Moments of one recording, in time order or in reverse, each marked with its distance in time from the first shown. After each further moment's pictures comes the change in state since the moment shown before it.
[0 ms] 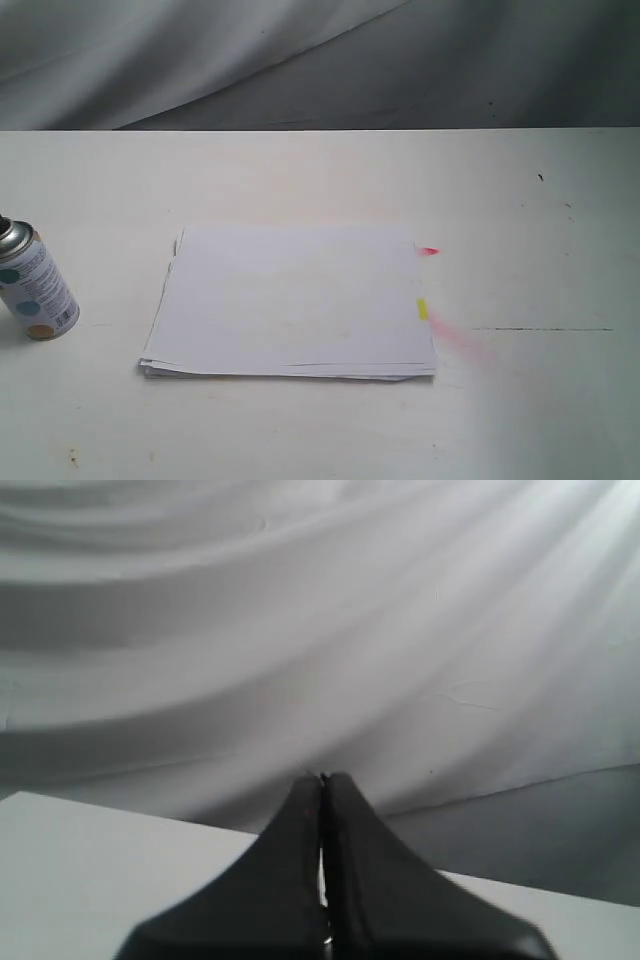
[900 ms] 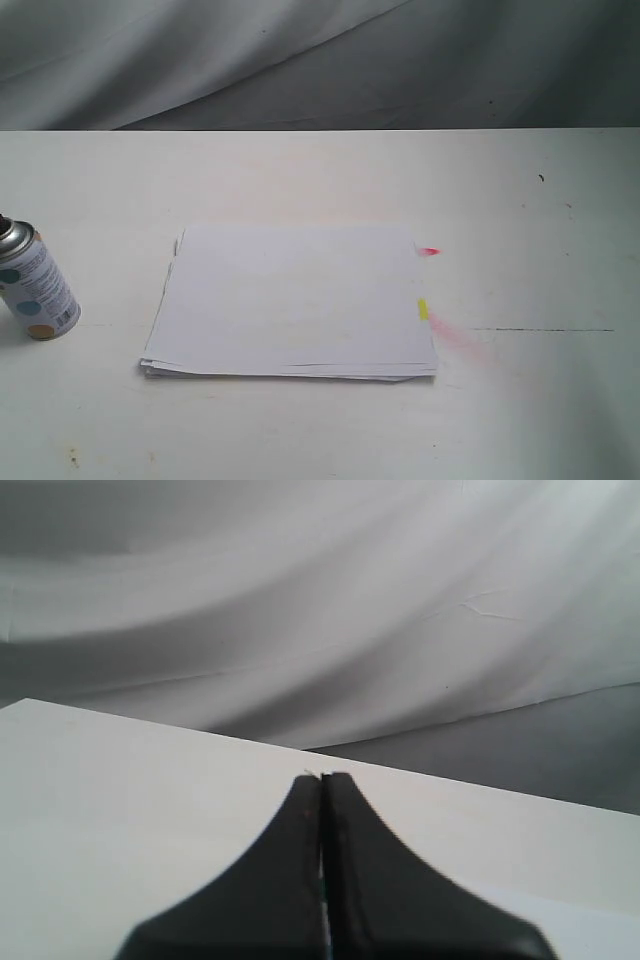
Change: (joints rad) left arm 0.000 0.002 0.179 0.000 -0.055 -0.002; right arm -0.366 -0.192 0.256 -0.305 0.081 0.000
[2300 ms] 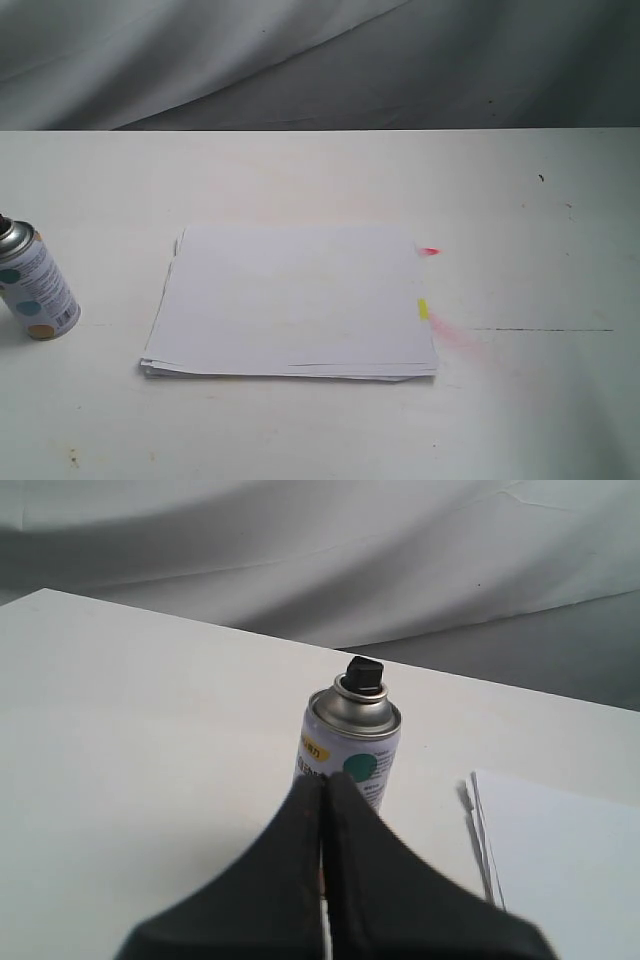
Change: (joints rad) left arm 0.000 0.000 0.000 0.000 0.189 -0.004; right arm 0.000 0.000 0.000 0.058 0.230 0.000
